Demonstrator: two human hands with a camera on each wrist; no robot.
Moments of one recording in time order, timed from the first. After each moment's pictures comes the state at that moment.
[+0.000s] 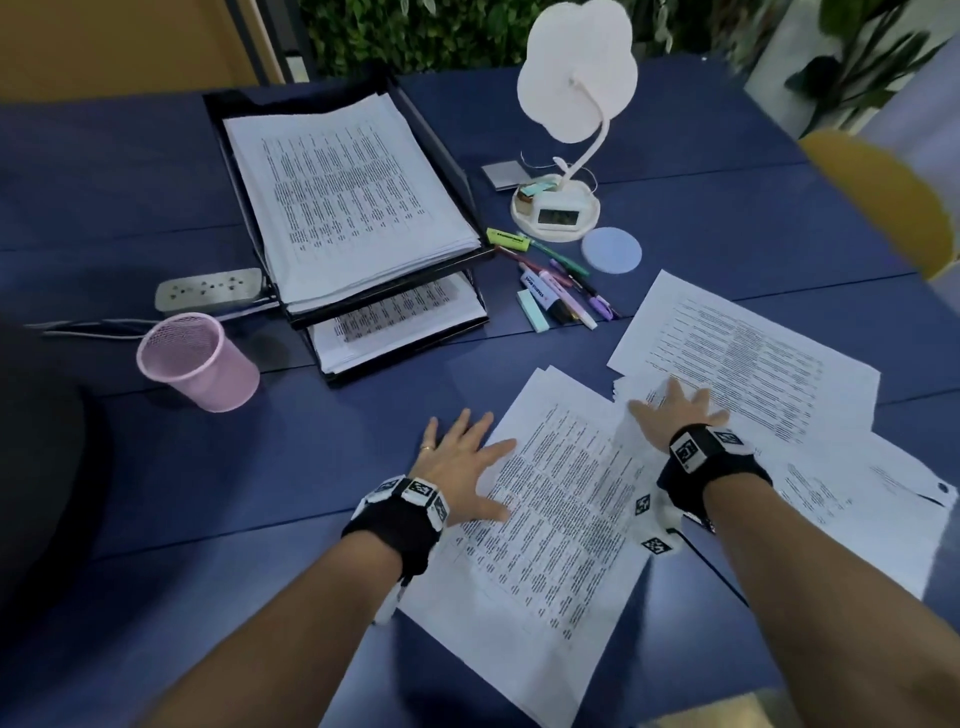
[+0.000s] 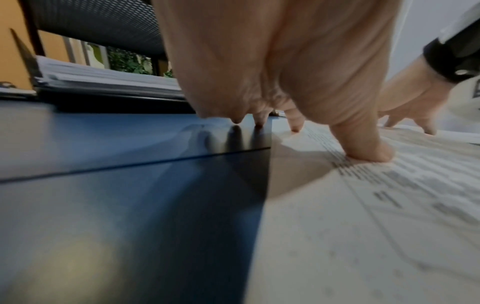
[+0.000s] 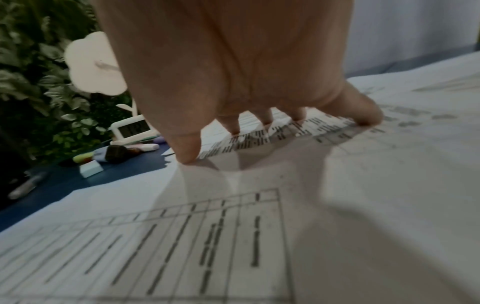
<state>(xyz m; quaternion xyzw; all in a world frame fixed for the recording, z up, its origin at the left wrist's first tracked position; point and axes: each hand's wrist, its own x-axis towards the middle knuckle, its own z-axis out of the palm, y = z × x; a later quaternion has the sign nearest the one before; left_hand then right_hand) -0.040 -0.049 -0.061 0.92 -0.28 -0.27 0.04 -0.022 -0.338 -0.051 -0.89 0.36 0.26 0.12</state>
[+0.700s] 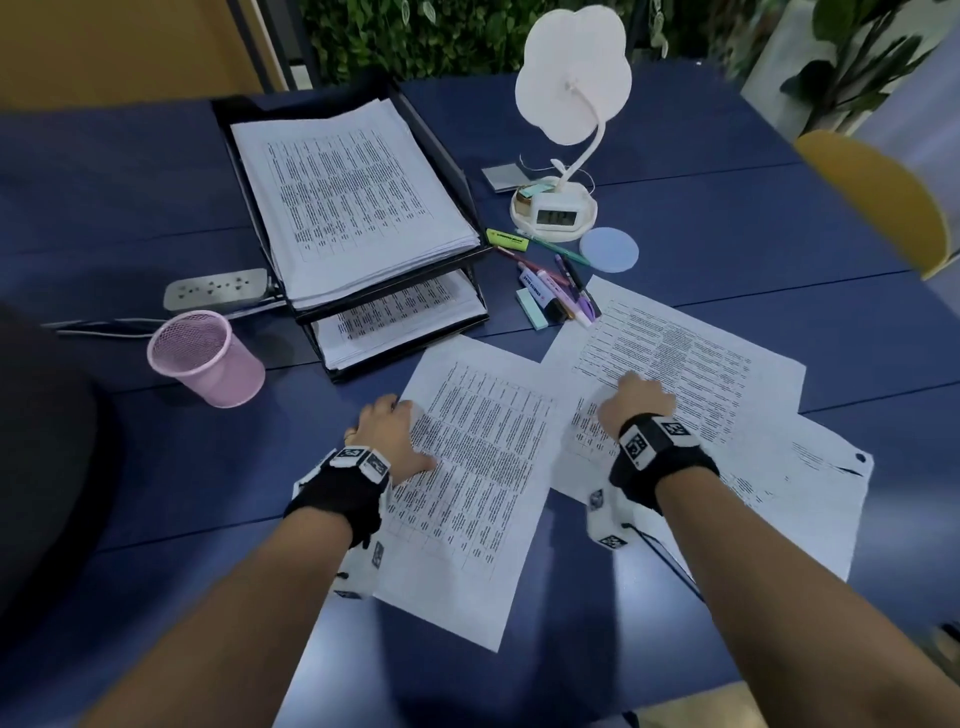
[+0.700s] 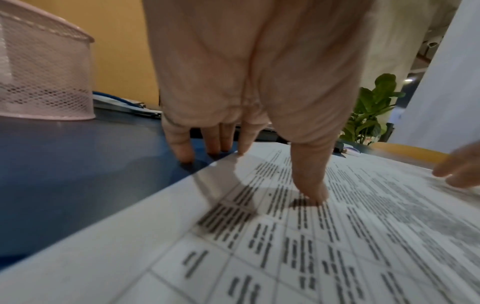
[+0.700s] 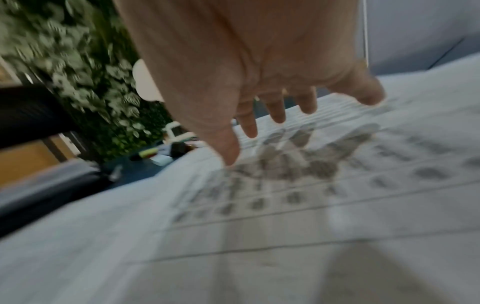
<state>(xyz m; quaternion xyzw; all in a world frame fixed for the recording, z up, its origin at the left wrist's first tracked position) -0.015 0.006 -0.043 0.96 -0.05 -0.25 0.09 -0.013 -0.287 -0.035 -0.92 0.30 0.22 0.12</state>
